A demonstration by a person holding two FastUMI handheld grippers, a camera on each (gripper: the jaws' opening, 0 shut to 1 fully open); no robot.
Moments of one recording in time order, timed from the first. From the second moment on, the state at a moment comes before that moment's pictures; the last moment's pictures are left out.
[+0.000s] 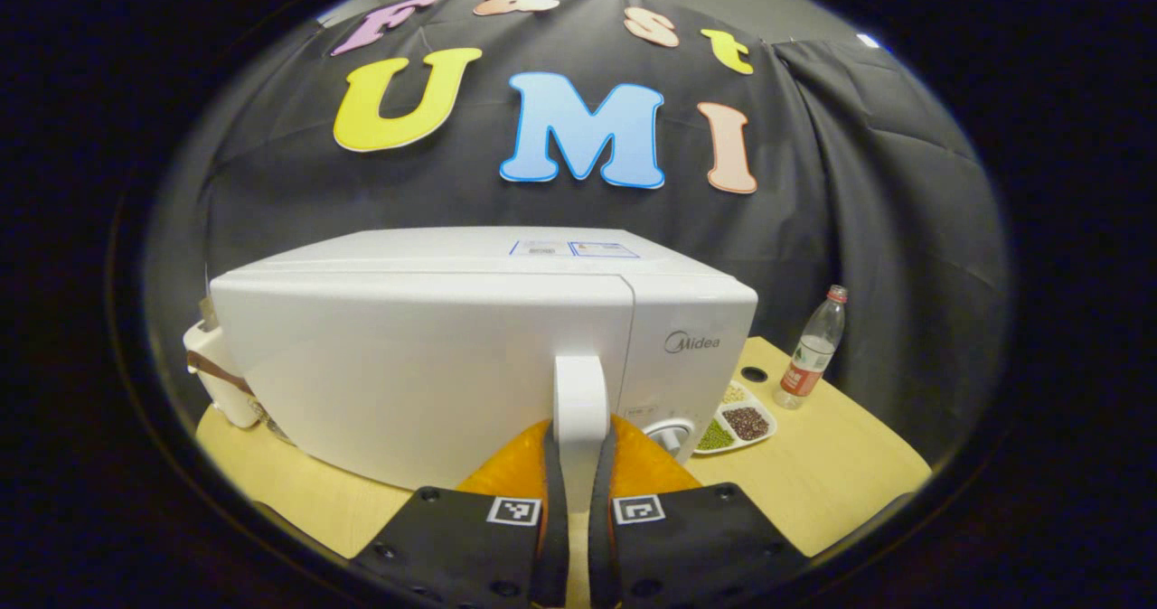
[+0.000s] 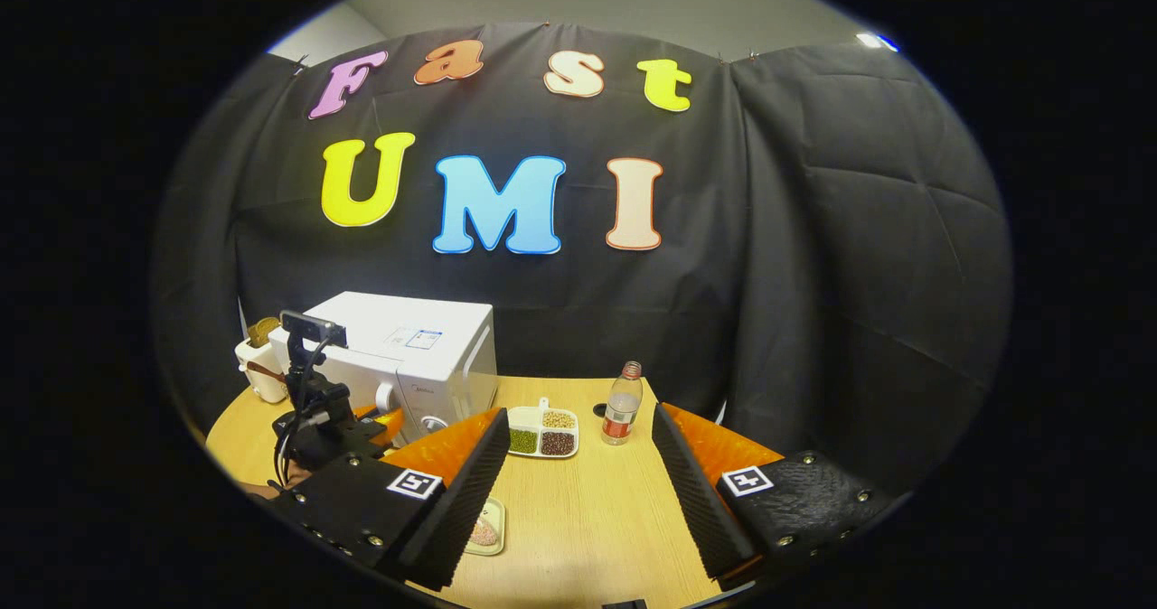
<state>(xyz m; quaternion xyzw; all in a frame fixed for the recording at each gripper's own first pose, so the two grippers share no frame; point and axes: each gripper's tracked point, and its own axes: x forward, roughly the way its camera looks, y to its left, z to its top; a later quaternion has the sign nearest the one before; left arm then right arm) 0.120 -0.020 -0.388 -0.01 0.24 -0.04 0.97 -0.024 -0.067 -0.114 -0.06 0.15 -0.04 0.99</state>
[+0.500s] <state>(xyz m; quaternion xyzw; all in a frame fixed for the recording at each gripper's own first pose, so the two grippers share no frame) 0.033 -0.001 -0.376 0.00 0.25 -0.04 0.97 -0.013 -0.058 -0.119 -0.04 0.15 -0.03 0.99</state>
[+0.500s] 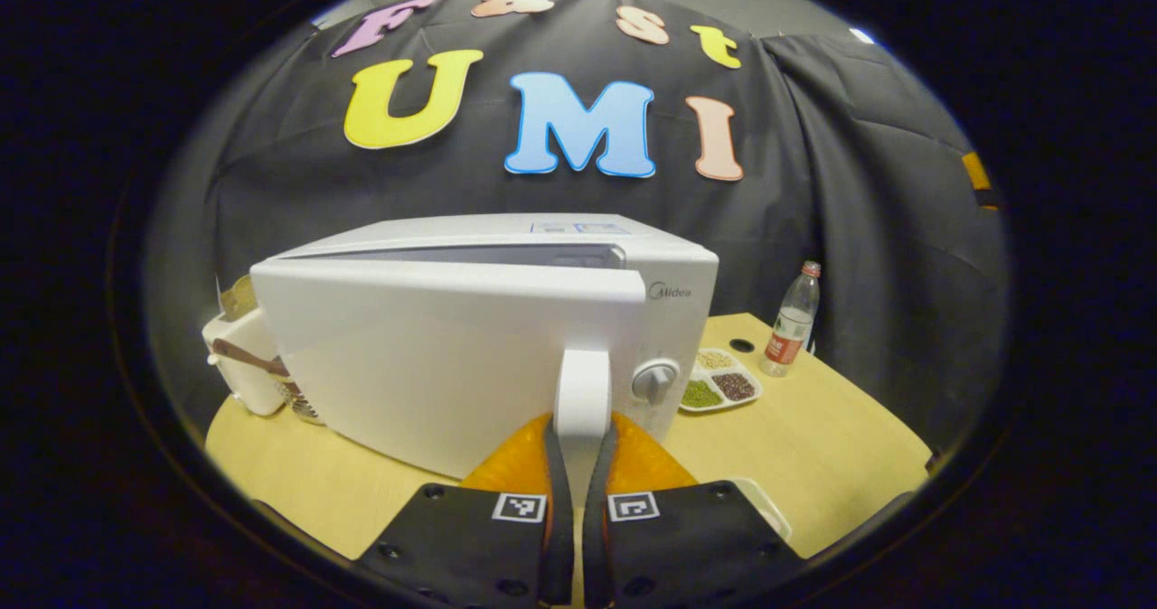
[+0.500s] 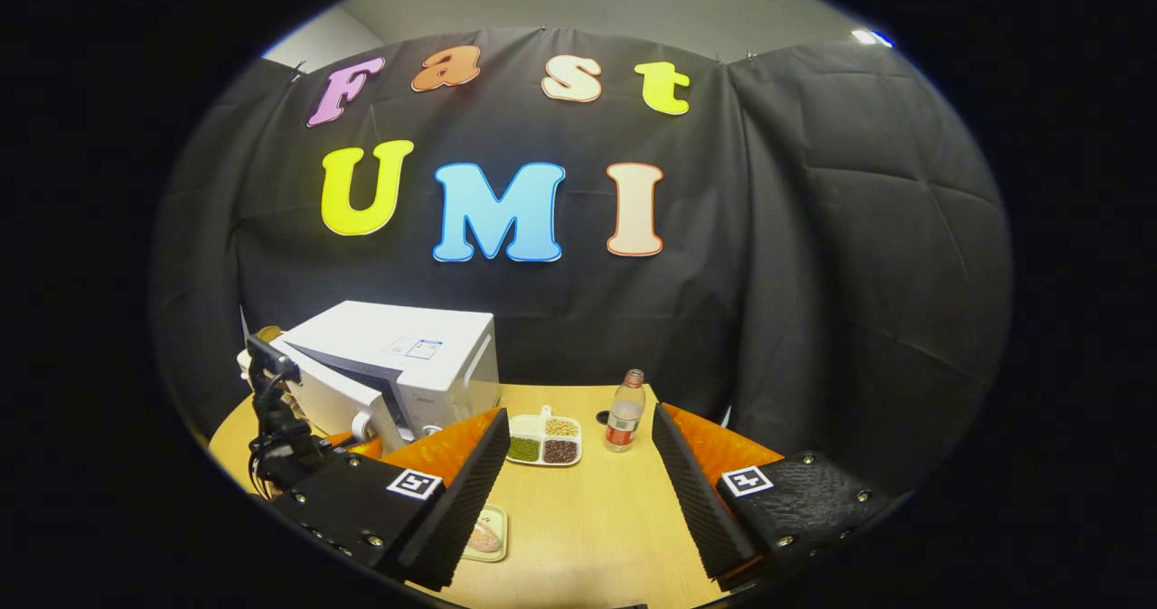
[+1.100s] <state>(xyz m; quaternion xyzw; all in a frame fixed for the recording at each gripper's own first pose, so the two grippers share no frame) -0.075 0.066 -0.359 0.00 0.26 0.00 0.97 -0.018 0.016 -0.120 -0.03 0.15 0.05 0.99</state>
